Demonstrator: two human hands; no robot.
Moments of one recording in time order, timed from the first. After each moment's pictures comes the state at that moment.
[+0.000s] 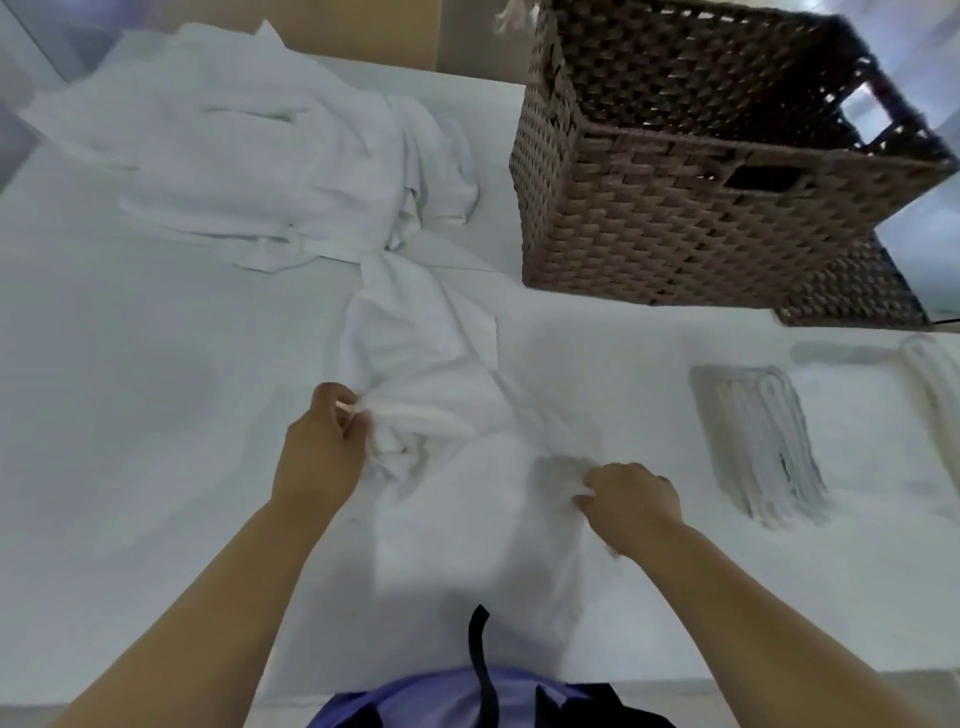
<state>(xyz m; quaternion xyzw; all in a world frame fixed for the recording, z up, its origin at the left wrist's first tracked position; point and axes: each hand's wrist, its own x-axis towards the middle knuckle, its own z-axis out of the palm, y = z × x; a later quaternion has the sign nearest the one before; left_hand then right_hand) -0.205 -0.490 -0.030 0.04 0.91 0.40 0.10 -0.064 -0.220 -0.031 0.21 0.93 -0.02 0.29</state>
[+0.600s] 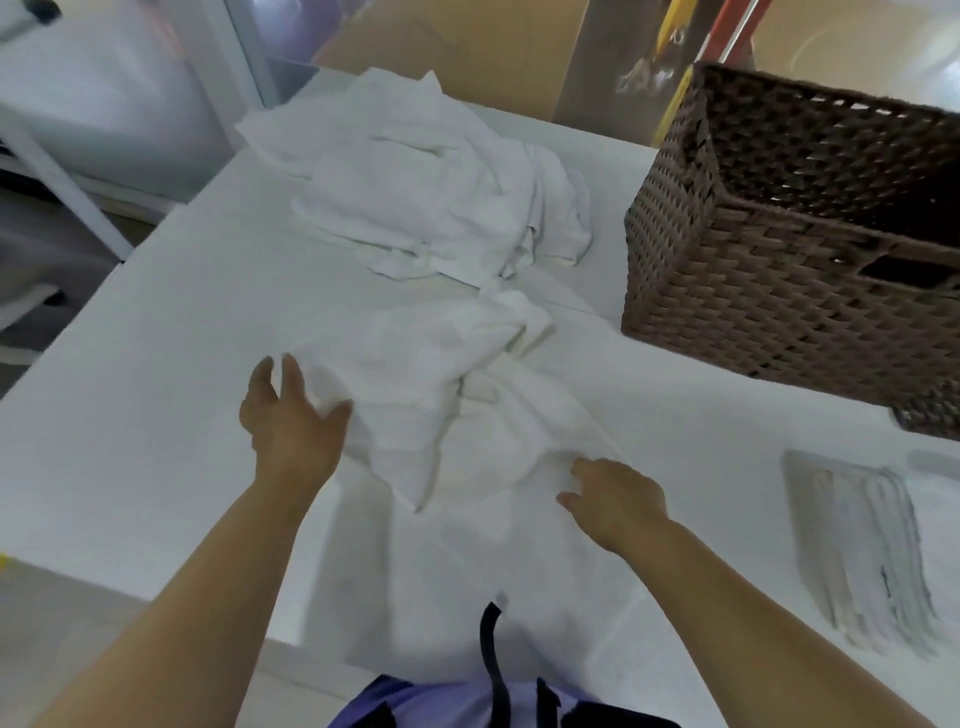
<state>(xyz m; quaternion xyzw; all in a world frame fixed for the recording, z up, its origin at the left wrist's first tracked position) -0.216 -0.575 -0.001 -0.19 0.93 0.33 0.03 -0.134 -0.280 -0.021 0.10 0.95 -0.02 0.28</state>
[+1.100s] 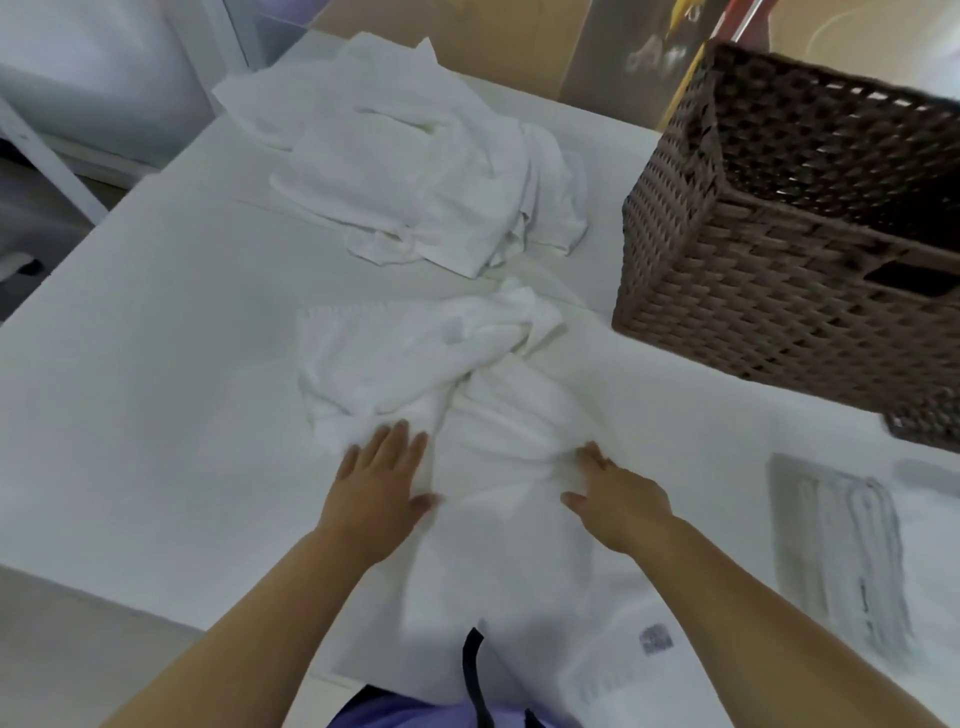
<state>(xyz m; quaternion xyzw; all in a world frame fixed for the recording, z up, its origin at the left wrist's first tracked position) -0.167 -0.512 -0.053 0.16 0.96 0.08 0.22 -0.139 -0.237 -0.039 0.10 0.93 -0.04 0.36</state>
